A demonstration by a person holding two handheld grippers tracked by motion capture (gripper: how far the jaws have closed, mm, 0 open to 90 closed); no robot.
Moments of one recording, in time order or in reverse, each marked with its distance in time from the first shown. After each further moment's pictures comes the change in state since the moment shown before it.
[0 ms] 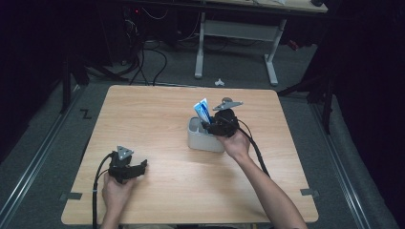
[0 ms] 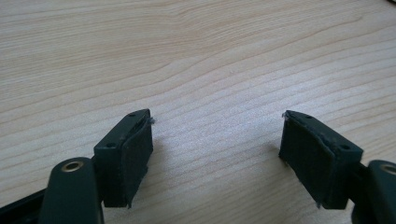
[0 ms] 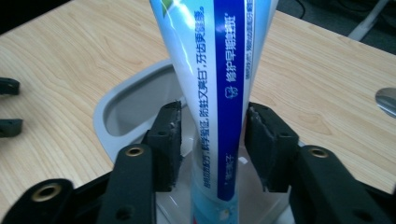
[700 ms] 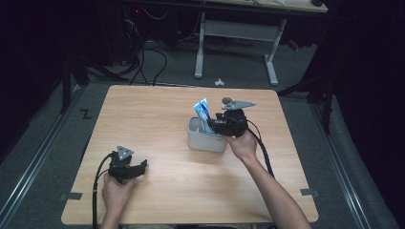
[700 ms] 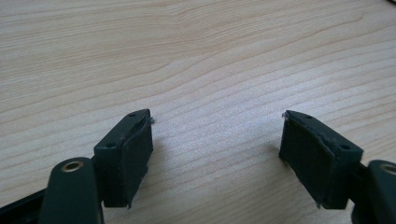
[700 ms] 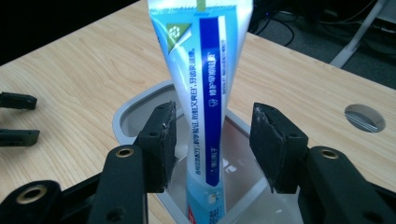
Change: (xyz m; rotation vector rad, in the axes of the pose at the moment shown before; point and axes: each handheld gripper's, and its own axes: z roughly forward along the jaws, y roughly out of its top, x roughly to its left) left arm 0.000 0.000 0.000 0.000 0.000 0.000; right arm -0.003 0.000 -0.037 -0.100 -0.008 0.002
